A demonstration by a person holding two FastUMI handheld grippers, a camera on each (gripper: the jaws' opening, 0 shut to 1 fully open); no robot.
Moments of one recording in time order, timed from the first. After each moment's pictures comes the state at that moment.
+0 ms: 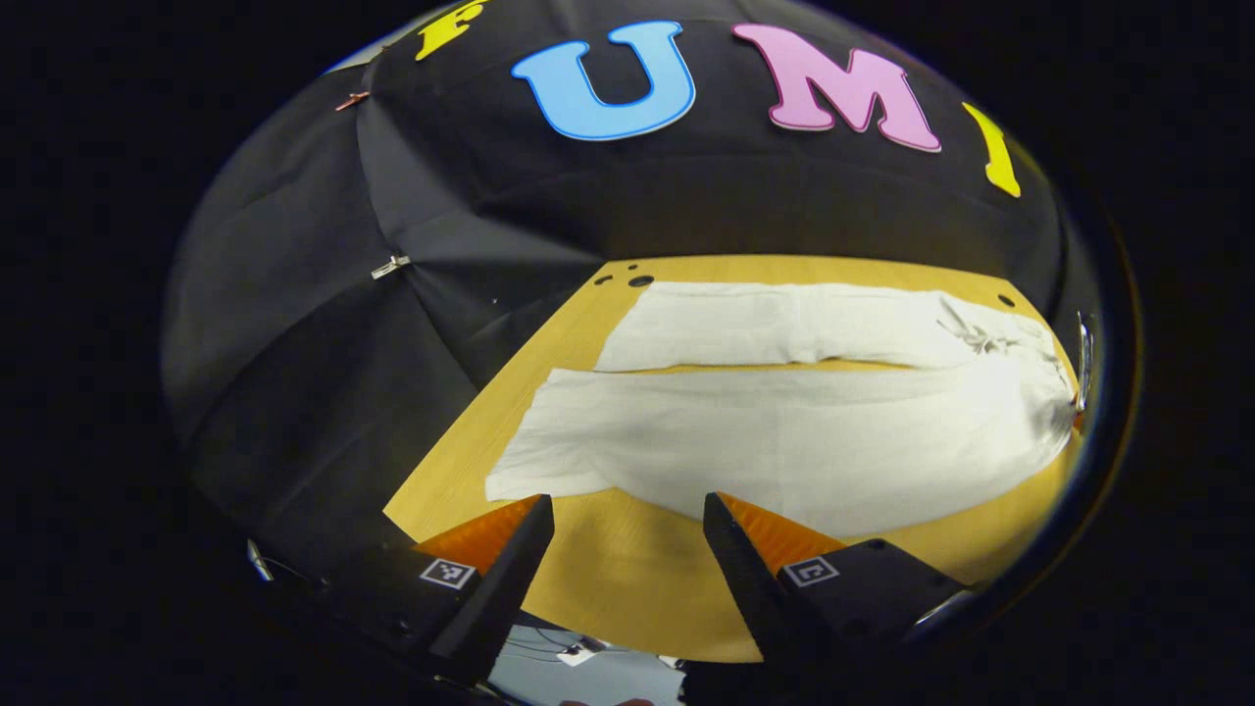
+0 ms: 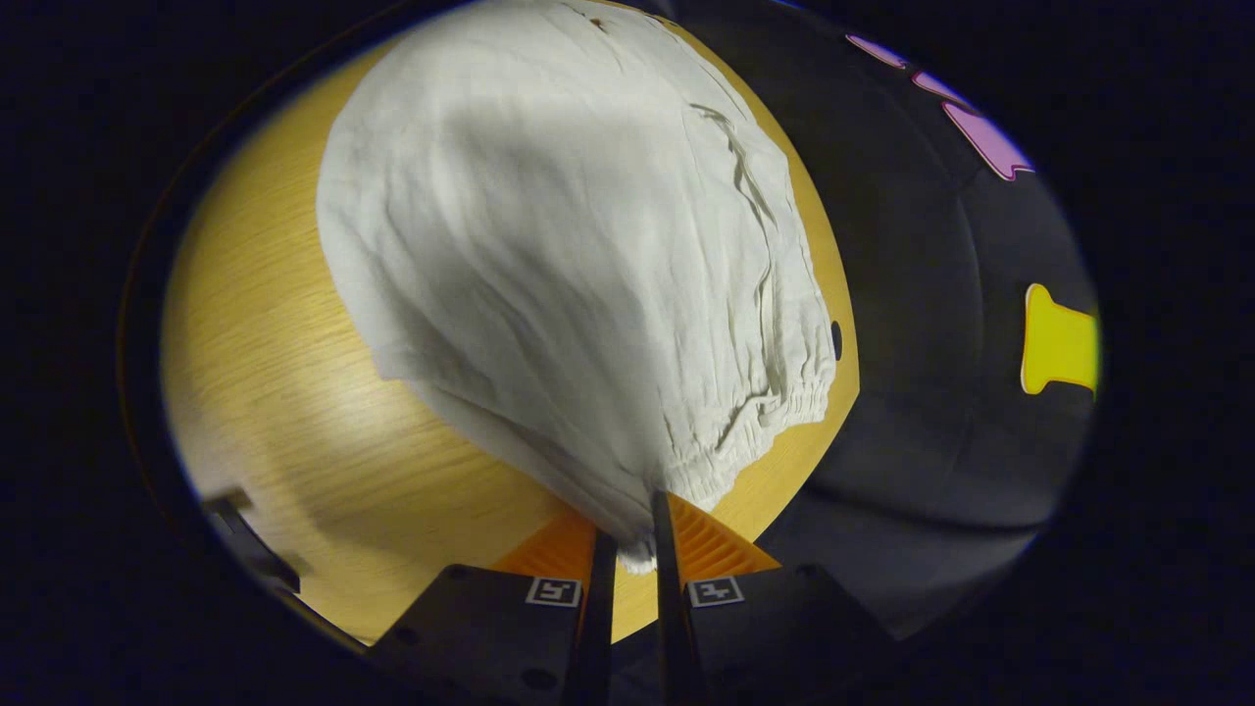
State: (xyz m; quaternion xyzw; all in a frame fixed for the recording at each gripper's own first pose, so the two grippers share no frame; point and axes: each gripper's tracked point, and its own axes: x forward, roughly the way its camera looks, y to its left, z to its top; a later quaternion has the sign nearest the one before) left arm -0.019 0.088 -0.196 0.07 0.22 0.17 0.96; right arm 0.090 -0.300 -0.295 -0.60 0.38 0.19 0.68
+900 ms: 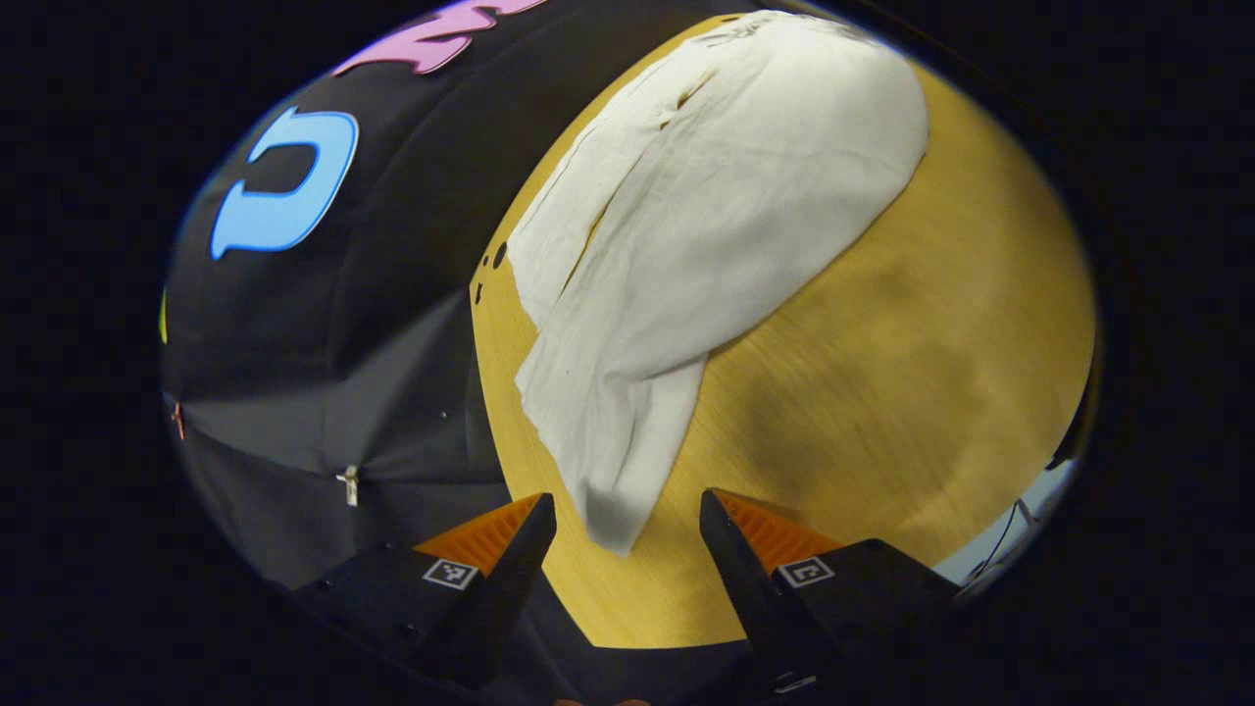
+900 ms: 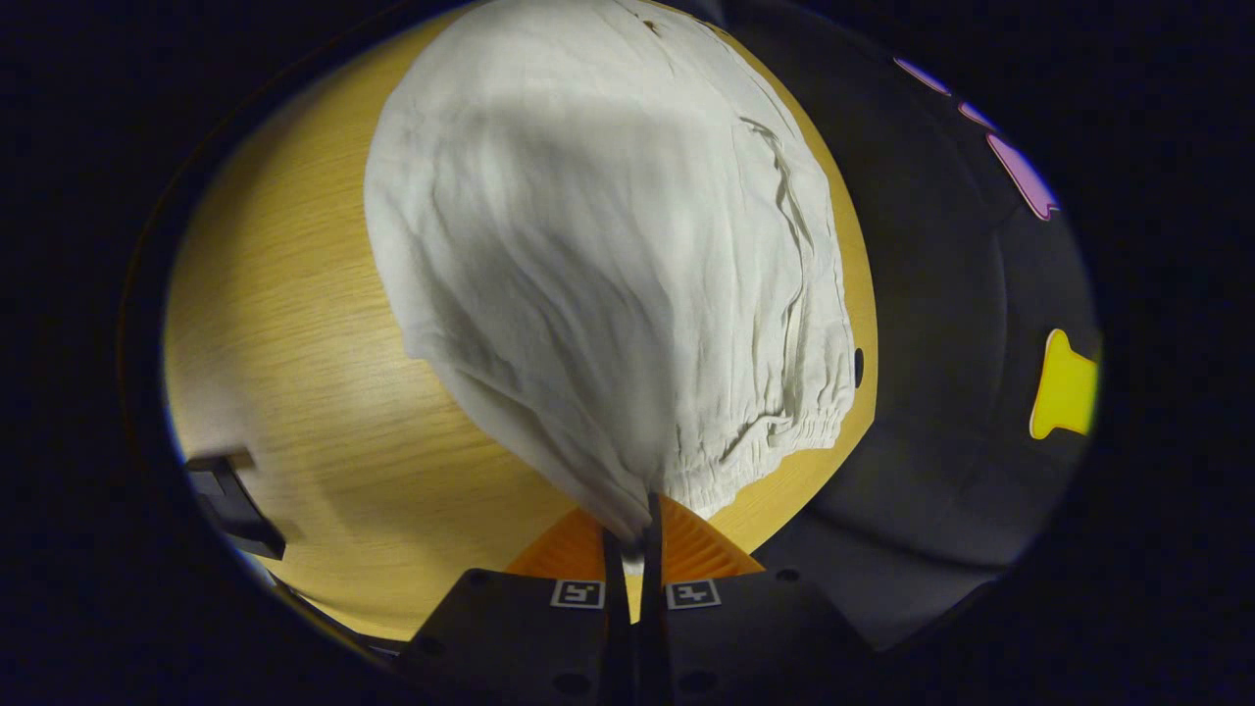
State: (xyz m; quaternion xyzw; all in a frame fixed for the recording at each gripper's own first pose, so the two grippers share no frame) left arm 0.039 0.218 -0.264 0.53 0.31 0.01 0.79; right arm 0.086 -0.296 -0.291 -0.64 0.37 0.24 0.63
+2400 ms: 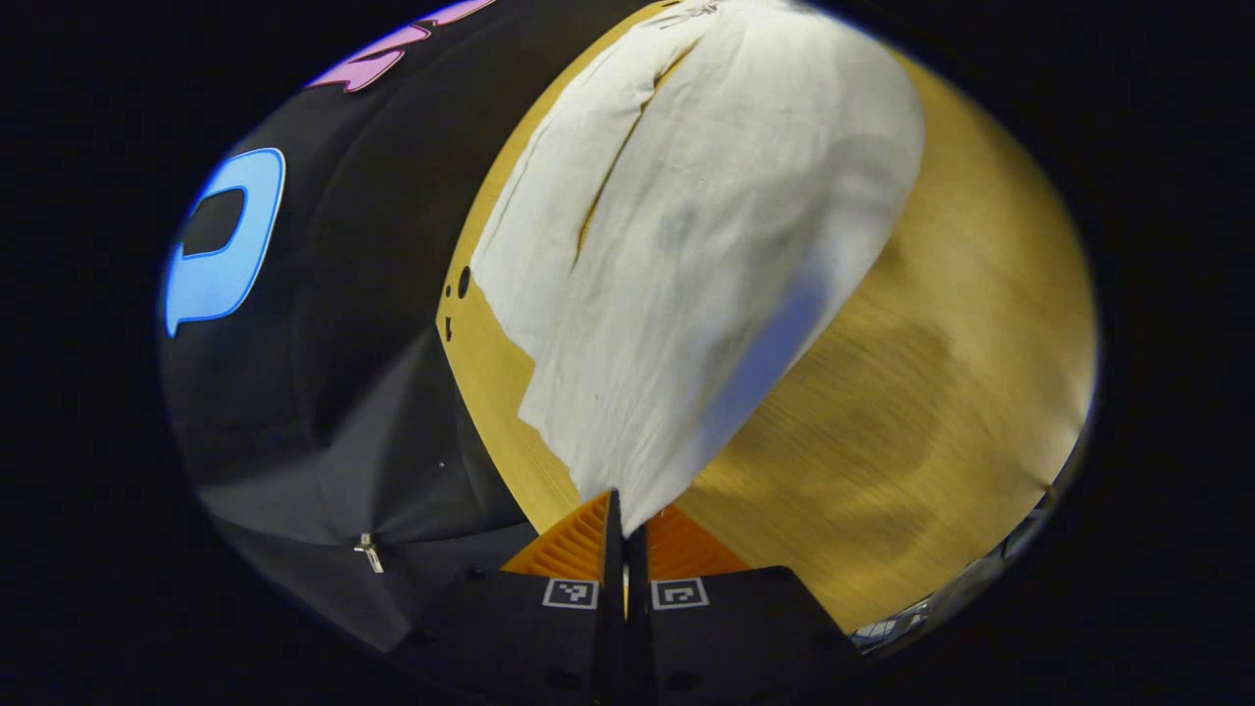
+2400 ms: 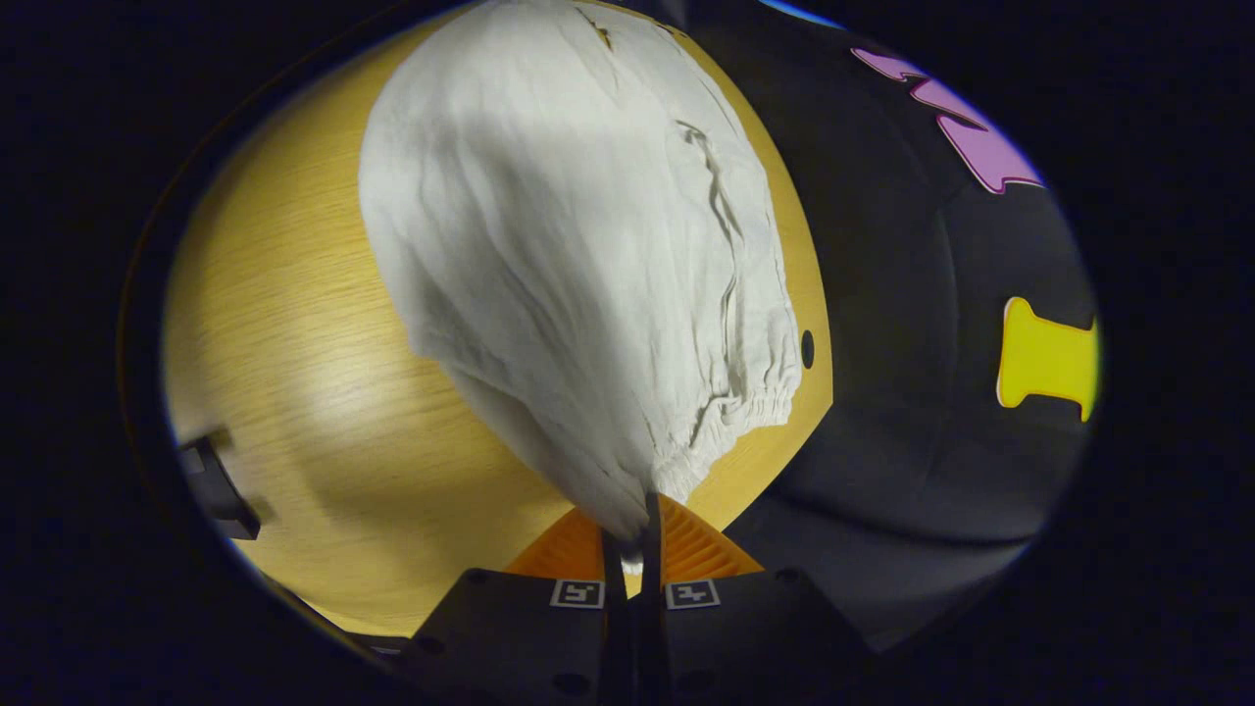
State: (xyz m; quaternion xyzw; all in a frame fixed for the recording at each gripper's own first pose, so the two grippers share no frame) left arm 0.088 0.229 -0.240 0.57 0.31 -0.04 0.76; right arm 0.090 -0.304 -0.248 -0.62 0.34 0.19 0.68
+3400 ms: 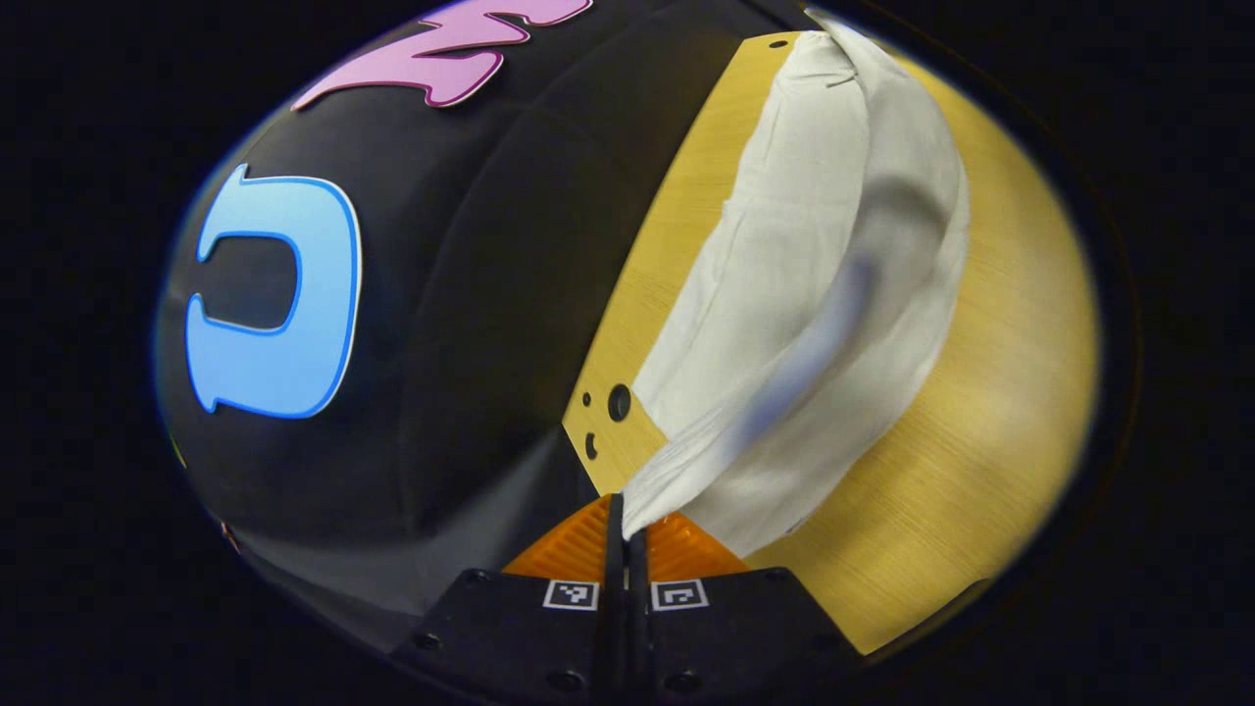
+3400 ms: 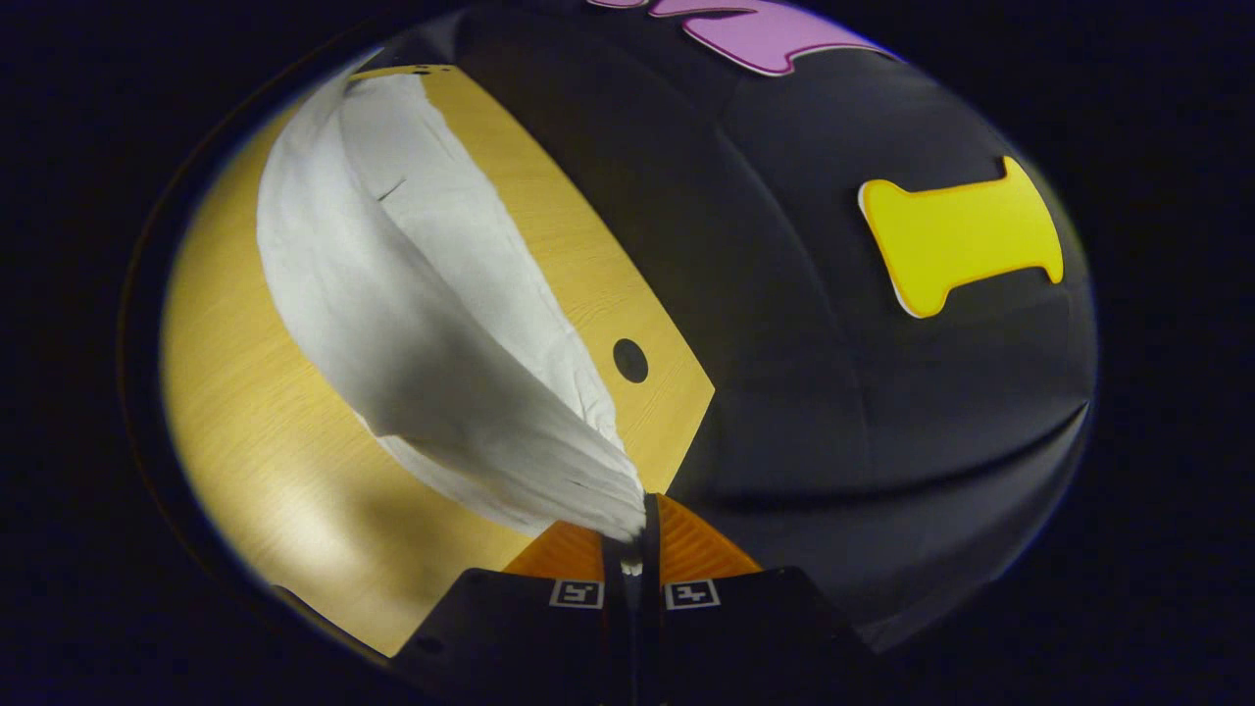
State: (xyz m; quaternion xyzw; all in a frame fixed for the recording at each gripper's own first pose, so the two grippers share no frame) left arm 0.279 0.169 -0.085 0.58 0.19 -0.01 0.79; right arm 0.238 -0.306 -0.156 -0.48 0.28 0.04 0.83
